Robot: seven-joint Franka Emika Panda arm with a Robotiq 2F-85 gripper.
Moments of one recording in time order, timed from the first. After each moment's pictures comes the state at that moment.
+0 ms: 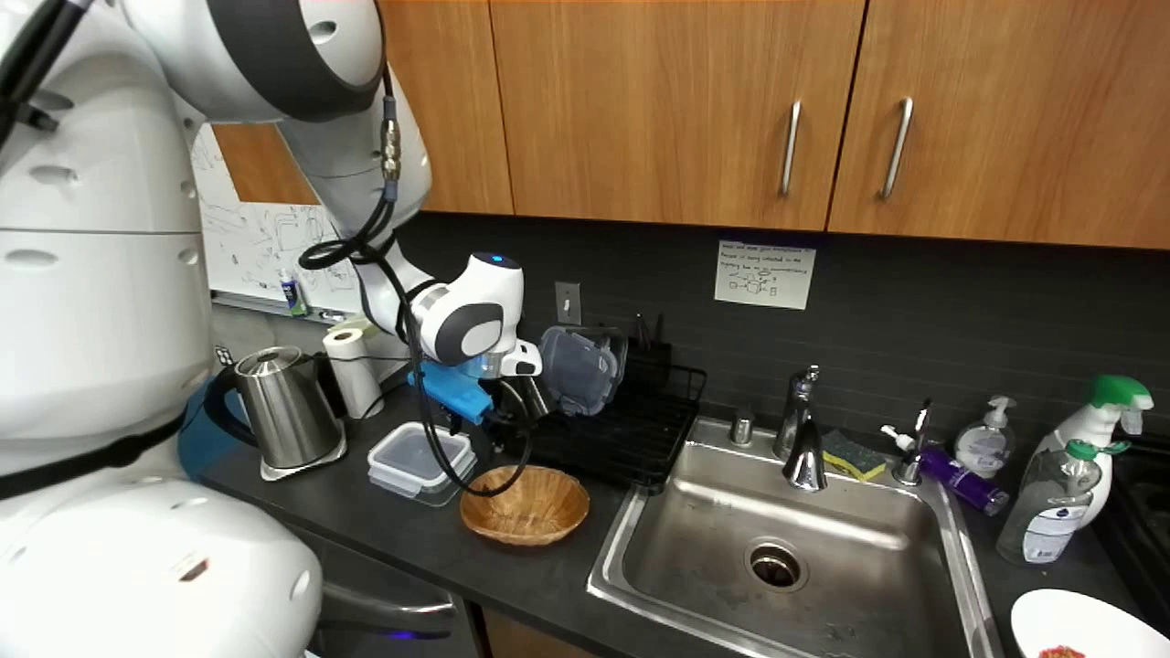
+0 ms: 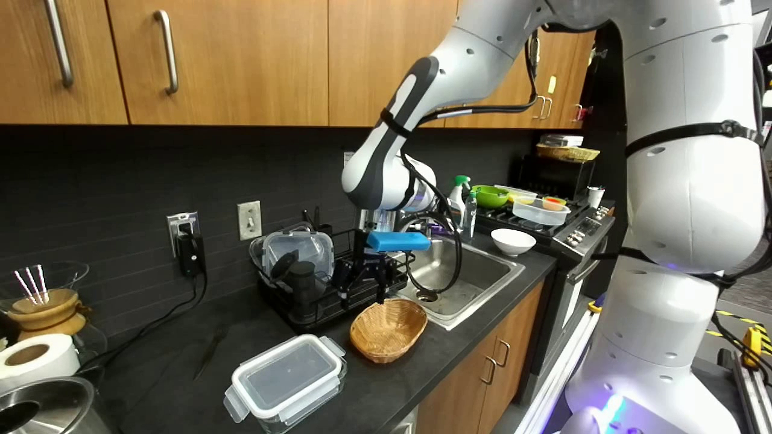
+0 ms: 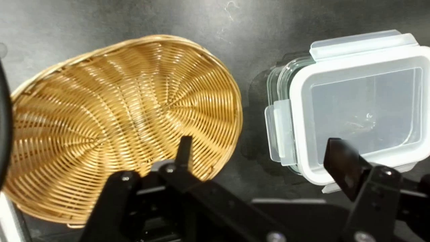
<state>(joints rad) -0.01 0.29 0.17 -2.43 0.39 2.63 -0.02</state>
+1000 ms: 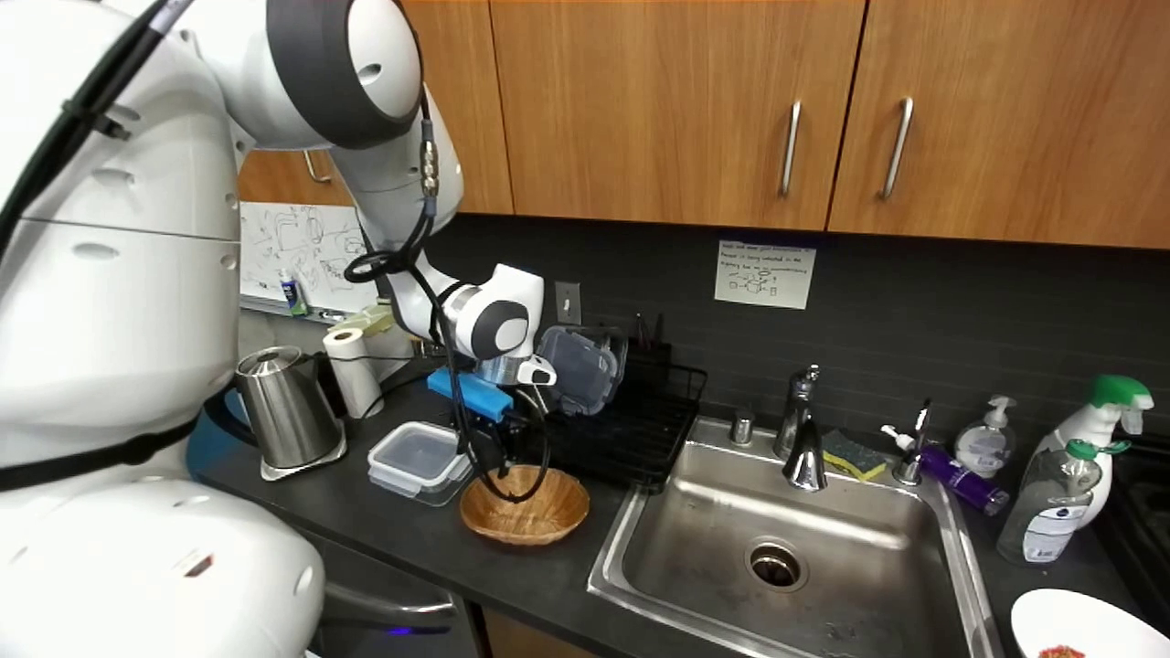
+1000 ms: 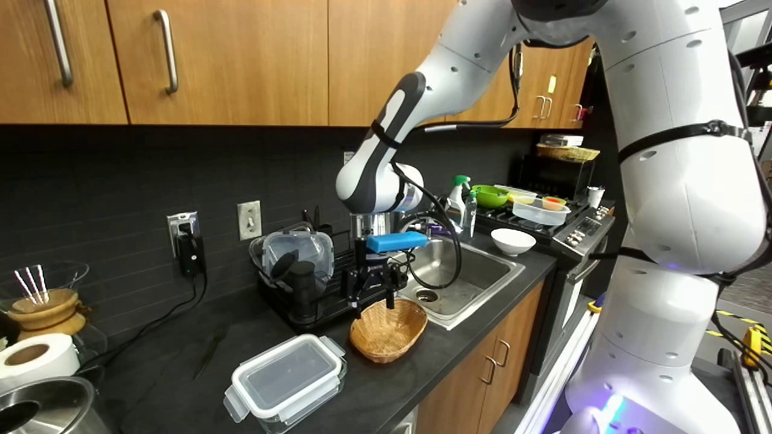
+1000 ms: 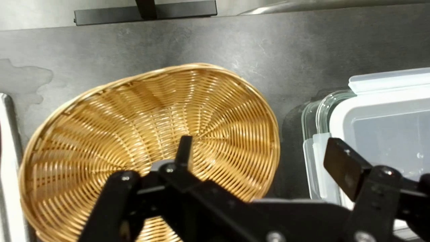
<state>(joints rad) 0.01 0.40 0.10 -2.30 0.24 2.40 0.04</state>
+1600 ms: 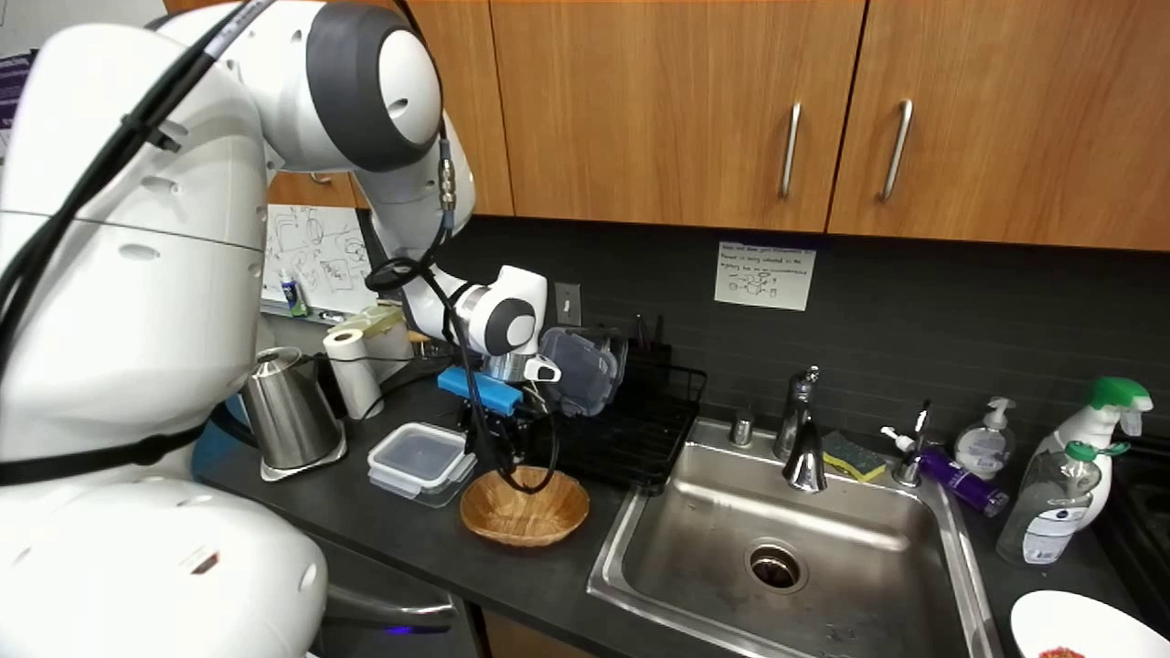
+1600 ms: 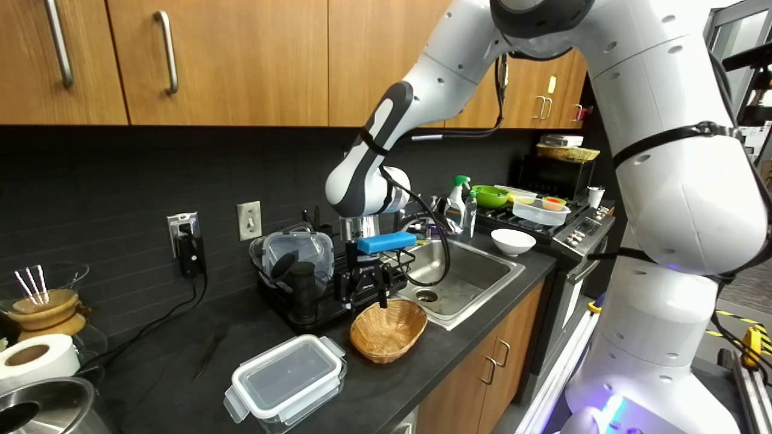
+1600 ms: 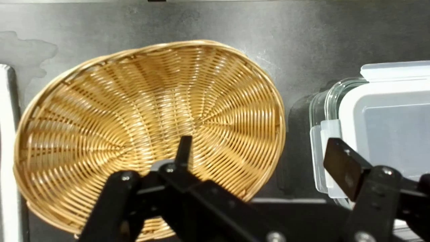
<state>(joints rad) 0.03 0.47 0.08 -2.19 0.18 2.34 0.04</state>
